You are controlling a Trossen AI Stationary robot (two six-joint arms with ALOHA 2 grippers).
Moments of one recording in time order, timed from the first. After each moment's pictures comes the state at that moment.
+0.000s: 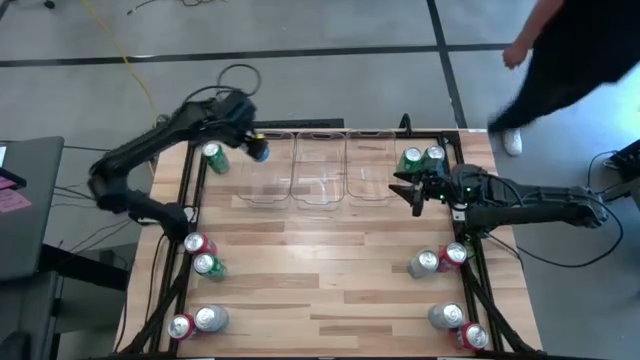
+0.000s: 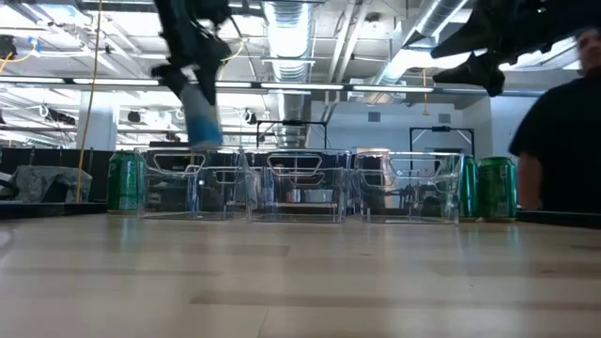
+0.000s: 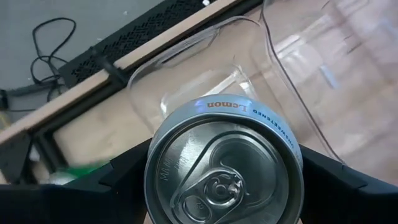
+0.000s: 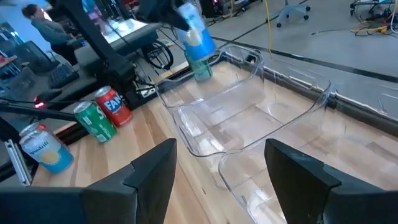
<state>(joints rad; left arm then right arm) 0.64 1.41 1.43 -1.08 -0.20 -0.29 -0.12 0.59 0.50 -0.16 0.23 0.41</state>
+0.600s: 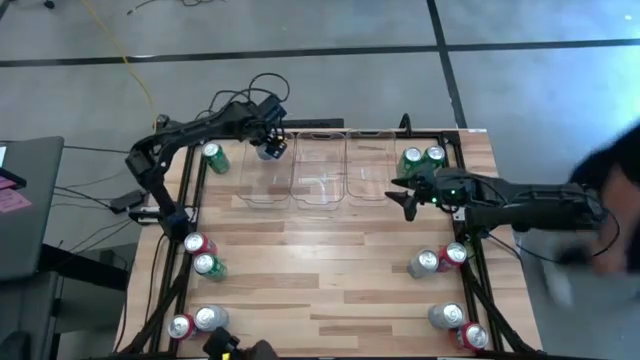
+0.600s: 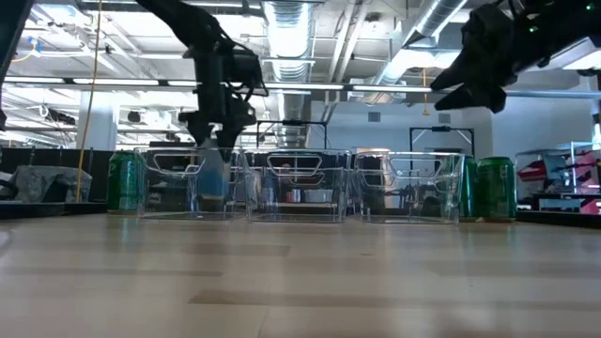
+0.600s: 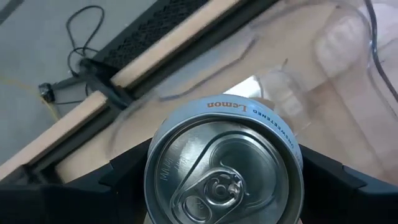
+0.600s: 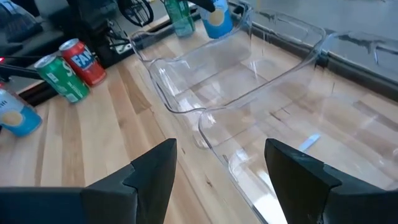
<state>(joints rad) 0.69 1.72 1.41 -0.91 -0.31 -0.20 -0.12 0.68 0.50 -0.25 0.22 0.42</state>
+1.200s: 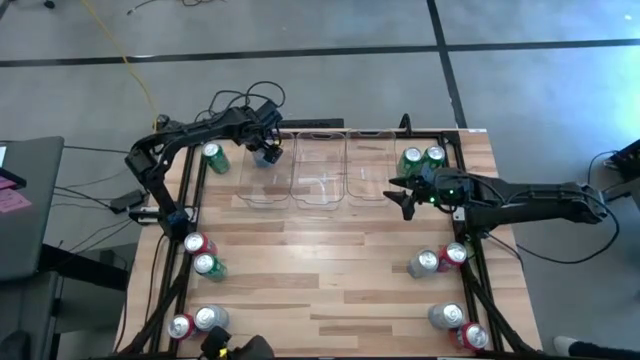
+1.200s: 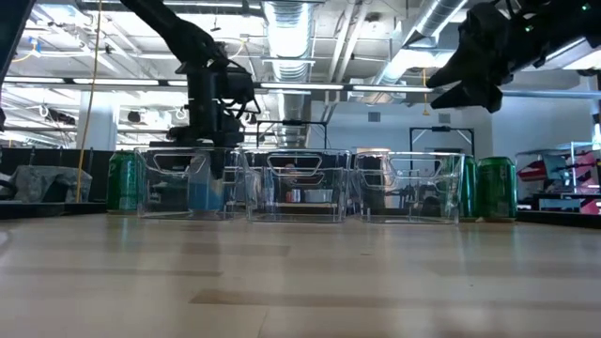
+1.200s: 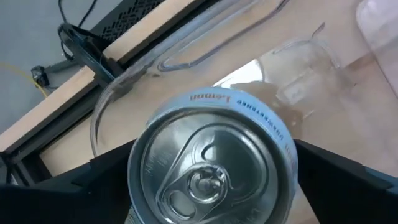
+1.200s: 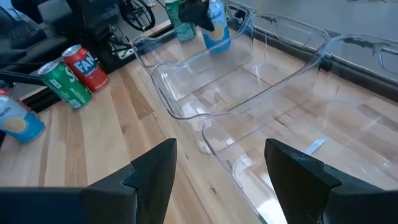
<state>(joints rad) 0.73 1.72 1.30 -0.84 -0.28 -0.18 -0.12 0.69 0.50 -0.21 0.23 0.43</state>
